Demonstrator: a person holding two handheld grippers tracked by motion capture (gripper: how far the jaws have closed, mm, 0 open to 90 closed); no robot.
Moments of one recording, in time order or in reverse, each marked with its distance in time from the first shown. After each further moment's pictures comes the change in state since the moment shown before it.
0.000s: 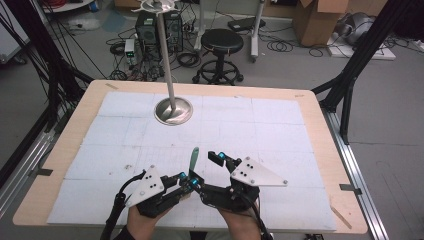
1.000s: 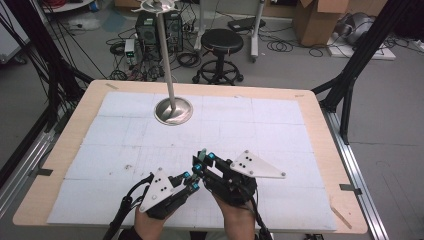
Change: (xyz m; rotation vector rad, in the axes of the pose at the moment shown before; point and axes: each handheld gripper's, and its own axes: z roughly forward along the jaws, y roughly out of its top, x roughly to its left) left arm -0.013 0.001 0.010 0.021 0.087 0.052; right arm -0.002 0.007 0.007 0.005 -0.008 0.079
